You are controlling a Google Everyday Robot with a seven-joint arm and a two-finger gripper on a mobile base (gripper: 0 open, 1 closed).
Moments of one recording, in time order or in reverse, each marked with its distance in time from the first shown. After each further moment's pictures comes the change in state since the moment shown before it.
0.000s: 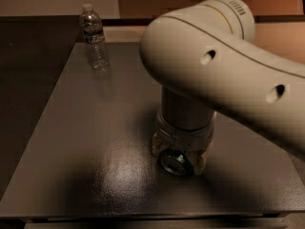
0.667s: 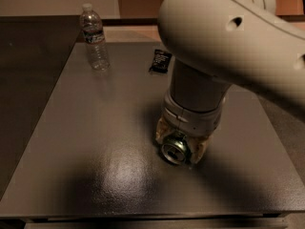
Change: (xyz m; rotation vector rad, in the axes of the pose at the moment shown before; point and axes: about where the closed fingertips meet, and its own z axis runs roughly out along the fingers) arm 0.013 -0.006 -0.019 0.058 -0.038 0.091
